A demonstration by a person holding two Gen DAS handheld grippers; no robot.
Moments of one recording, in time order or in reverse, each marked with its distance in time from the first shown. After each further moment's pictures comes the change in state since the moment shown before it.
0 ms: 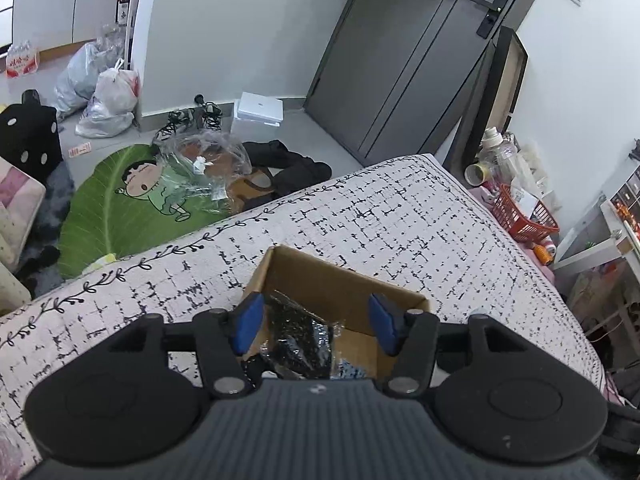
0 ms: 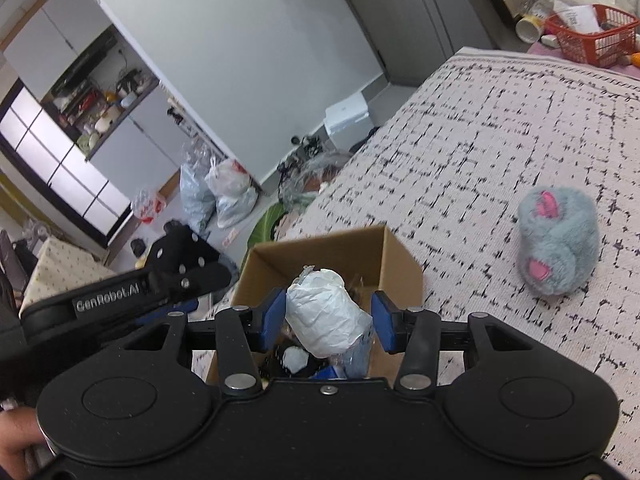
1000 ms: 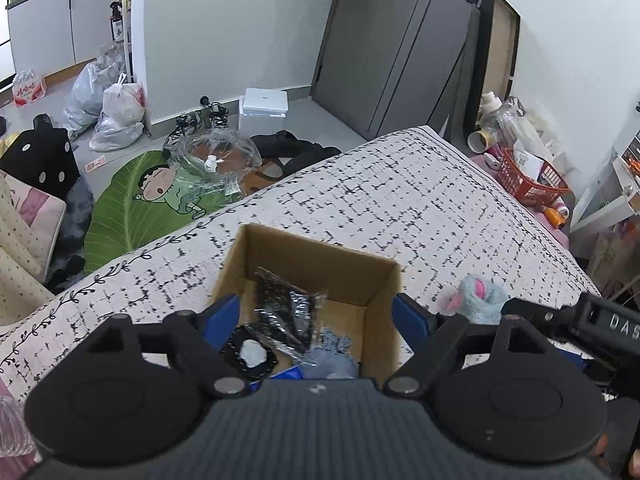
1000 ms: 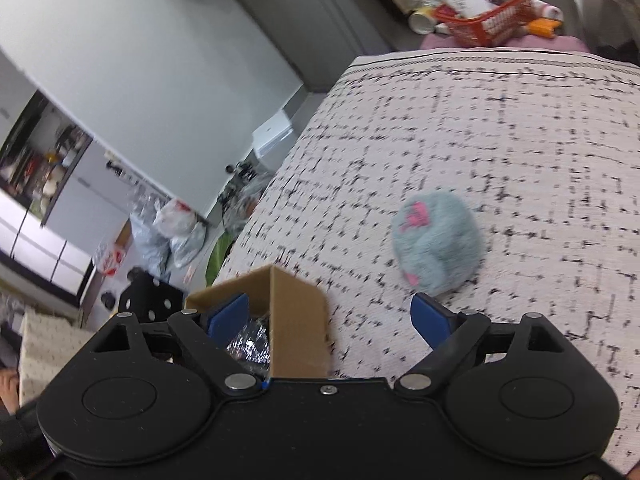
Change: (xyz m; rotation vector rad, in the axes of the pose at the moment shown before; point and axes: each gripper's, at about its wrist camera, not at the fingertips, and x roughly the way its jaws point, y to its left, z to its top) left arm -0.016 -0.063 -0.014 0.100 0.040 0.101; right arm -0.055 -0.074 0.028 0.235 -0.032 -0.131
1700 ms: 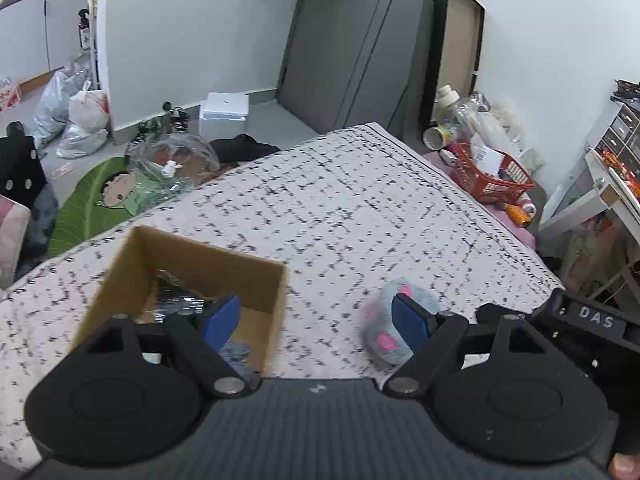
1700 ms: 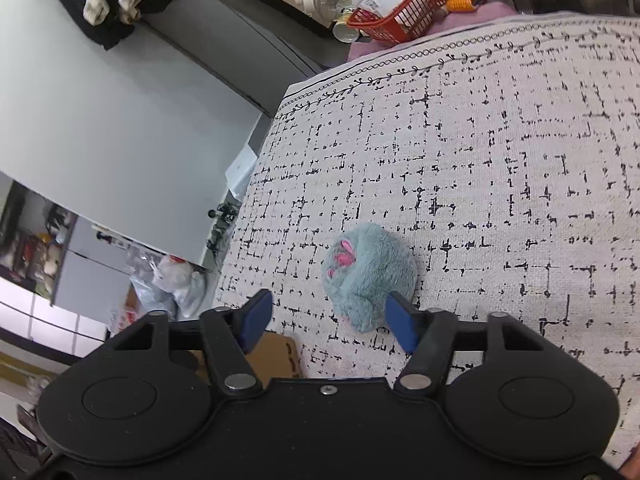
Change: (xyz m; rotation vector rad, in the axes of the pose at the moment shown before) left arm 0.020 -0.088 -0.005 0.010 -0.016 -0.067; right arm -0.005 -0.079 0.028 0.234 -0.027 0.027
